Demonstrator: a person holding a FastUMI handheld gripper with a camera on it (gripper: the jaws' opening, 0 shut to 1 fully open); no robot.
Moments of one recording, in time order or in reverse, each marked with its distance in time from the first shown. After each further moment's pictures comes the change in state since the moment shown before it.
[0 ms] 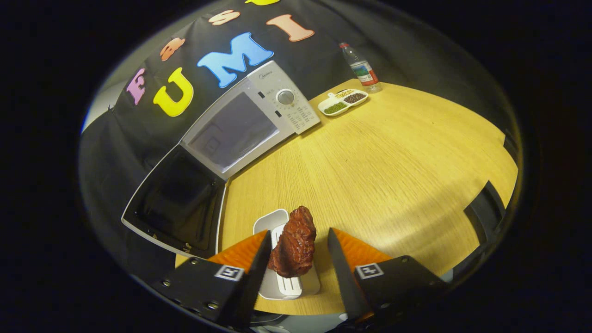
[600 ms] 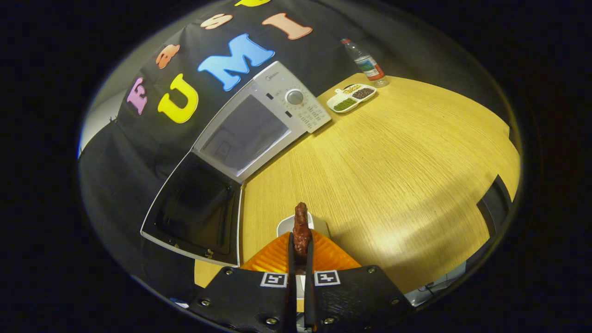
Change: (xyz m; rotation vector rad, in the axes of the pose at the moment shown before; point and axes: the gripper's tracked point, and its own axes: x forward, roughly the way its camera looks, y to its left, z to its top) arm -0.008 0.036 0.007 0.020 0.043 0.088
